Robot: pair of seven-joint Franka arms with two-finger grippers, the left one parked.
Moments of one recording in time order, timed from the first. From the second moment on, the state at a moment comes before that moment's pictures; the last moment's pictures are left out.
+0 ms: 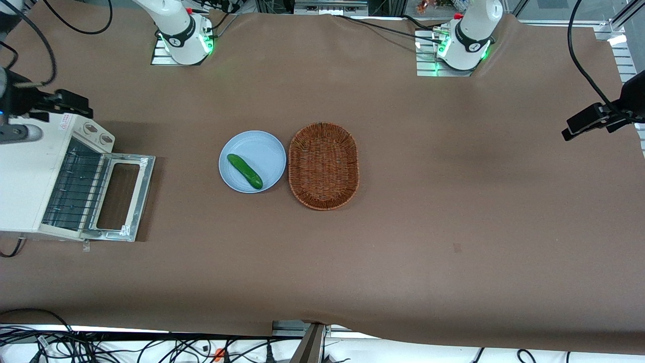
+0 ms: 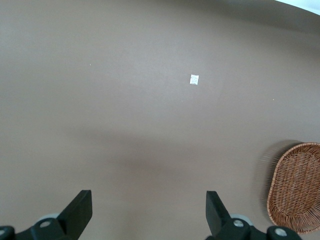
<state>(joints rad) 0.13 0.11 -0.17 -1.44 0.02 1.35 -0.12</state>
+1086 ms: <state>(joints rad) 0.08 -0.08 -0.10 -1.78 0.03 1.61 -0.11</state>
